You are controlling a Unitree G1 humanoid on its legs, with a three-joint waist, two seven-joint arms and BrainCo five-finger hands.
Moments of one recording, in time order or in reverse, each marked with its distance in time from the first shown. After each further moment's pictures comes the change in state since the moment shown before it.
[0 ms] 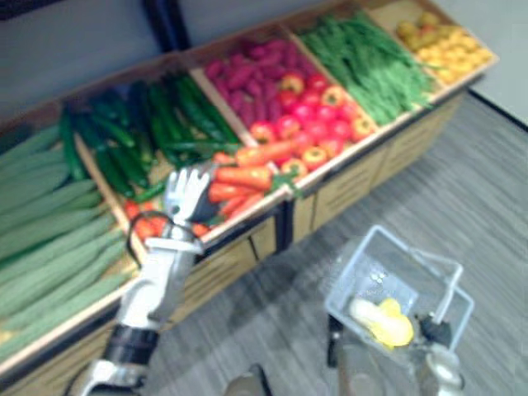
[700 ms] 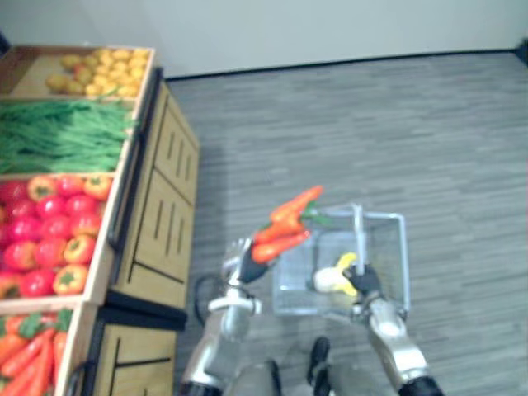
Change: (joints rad) left arm 0.212 -0.370 -0.105 0.109 -0.102 -0.036 -0.009; right arm -0.137 -0.051 0.524 -0.139 -0.082 0.032 0.070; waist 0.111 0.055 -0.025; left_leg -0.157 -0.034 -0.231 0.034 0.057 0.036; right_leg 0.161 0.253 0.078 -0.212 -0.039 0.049
